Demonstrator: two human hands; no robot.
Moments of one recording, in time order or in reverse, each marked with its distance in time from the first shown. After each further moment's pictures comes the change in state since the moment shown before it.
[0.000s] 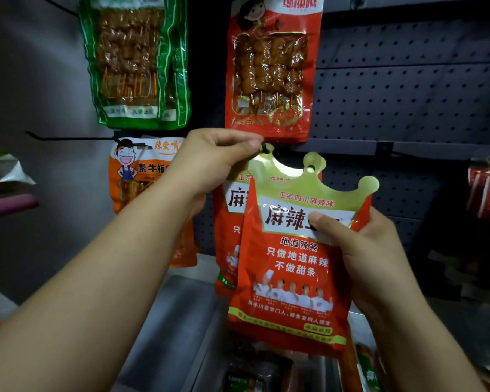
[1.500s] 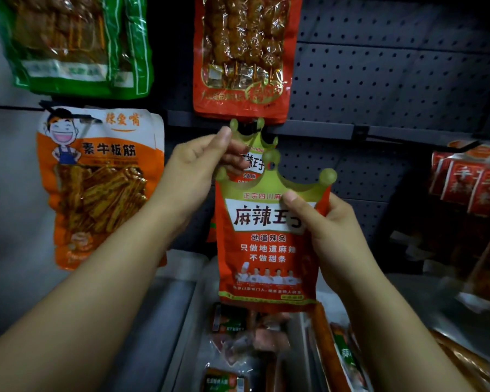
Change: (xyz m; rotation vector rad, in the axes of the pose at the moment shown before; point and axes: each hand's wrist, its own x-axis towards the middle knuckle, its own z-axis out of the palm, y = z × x) left_hand 0.017 -0.066 0.007 -0.172 -0.130 0.133; right_hand 0.020 0.021 0.018 -0.087 0.010 0.042
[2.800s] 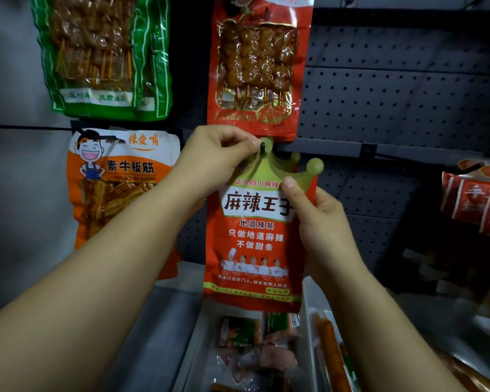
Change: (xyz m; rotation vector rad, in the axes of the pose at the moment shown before) left_hand 0.025 0.030 0.000 0.292 0.041 -0.004; right_hand 0.016 -0.013 0.026 0.027 0.010 0.005
